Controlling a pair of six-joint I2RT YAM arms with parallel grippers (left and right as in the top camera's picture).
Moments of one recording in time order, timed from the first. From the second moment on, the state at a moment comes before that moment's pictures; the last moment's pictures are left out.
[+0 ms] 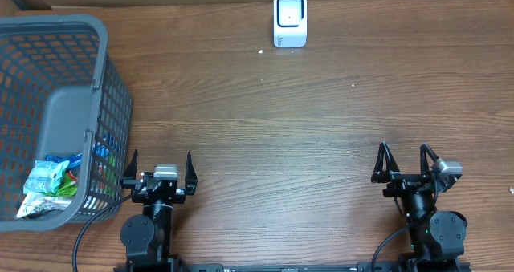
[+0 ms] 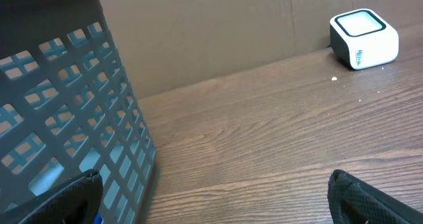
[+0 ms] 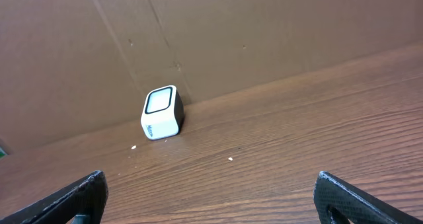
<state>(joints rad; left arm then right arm) 0.10 0.02 0.01 -0.08 0.05 0.28 0.10 0.01 0.02 -0.03 0.02 0.33</state>
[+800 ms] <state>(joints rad) 0.10 0.02 0.01 -0.07 0.06 0.37 0.10 0.01 0.02 -0.03 0.01 0.33</state>
